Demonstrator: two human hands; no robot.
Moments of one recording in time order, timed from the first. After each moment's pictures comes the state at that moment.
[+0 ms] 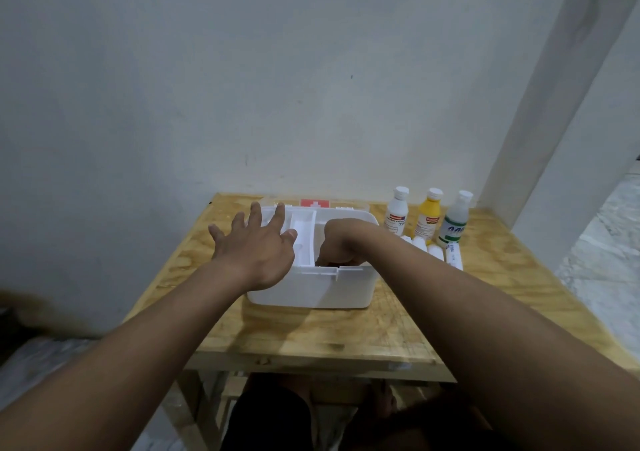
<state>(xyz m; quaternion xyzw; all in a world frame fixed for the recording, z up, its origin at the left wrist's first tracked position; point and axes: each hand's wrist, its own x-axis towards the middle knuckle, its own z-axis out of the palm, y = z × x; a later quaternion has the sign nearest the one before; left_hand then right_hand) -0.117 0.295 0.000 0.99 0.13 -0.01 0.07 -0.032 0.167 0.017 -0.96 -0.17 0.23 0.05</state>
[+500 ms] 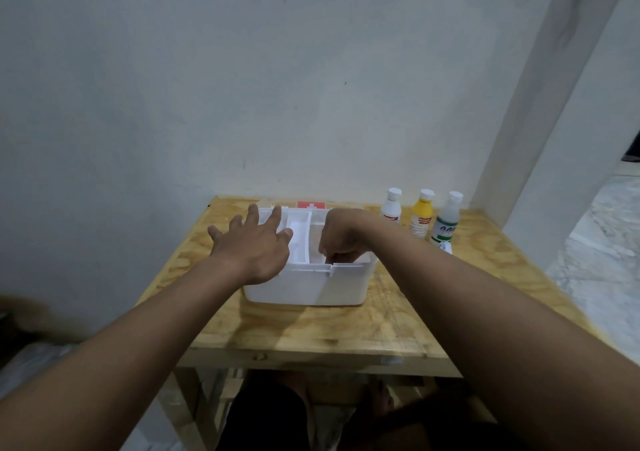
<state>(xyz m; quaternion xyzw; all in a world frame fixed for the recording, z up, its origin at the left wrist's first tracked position) -0.115 0.296 0.001 0.99 0.13 -0.01 0.07 -0.030 0.157 0.028 -0.95 -0.13 0.23 0.18</state>
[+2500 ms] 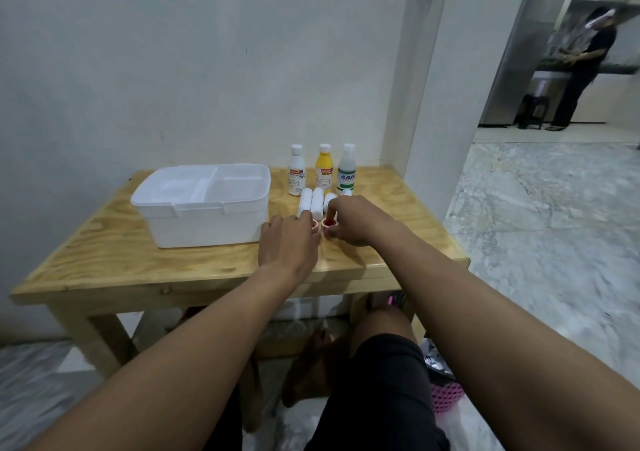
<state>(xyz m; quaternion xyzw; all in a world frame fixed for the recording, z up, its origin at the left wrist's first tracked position) -0.129 0.085 -0.075 0.98 0.02 0.20 0.08 -0.078 -0.048 -0.030 -0.97 -0.22 -0.02 0.10</state>
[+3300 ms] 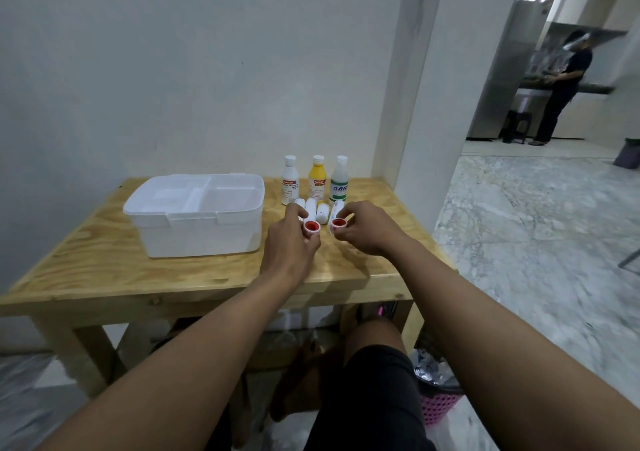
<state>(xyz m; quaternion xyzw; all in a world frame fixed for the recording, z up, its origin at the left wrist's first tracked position) -0.130 0.076 -0.064 0.88 0.04 0.23 0.41 -0.075 -0.075 -0.031 -0.94 -0.12 -0.02 0.31</state>
